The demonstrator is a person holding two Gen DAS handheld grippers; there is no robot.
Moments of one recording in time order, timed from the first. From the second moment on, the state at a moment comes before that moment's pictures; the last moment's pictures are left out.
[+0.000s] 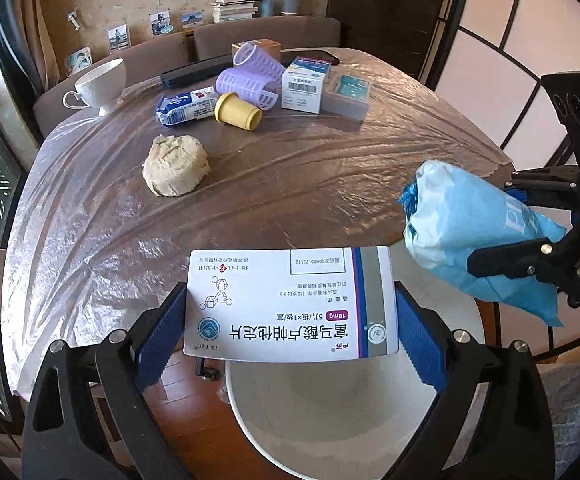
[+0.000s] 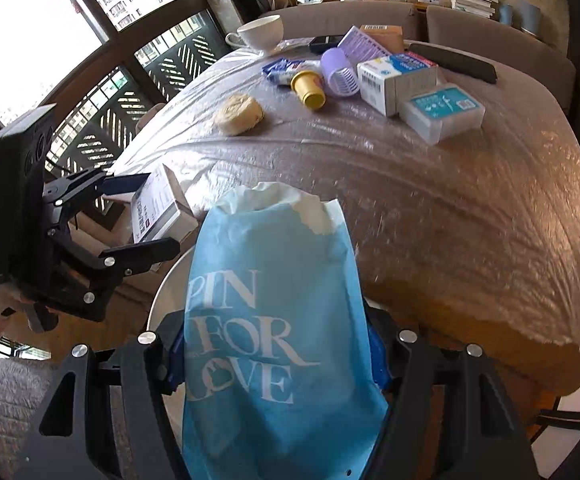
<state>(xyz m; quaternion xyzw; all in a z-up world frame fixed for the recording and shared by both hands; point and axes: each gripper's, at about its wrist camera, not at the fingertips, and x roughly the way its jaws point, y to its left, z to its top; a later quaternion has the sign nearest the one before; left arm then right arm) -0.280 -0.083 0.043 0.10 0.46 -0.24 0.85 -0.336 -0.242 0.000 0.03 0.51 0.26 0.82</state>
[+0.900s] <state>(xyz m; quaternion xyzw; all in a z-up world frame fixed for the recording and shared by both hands) -0.306 -0.093 0.015 0.13 0.48 -0.24 0.83 -0.358 -0.241 -0.034 0.00 0.54 0.27 0.79</state>
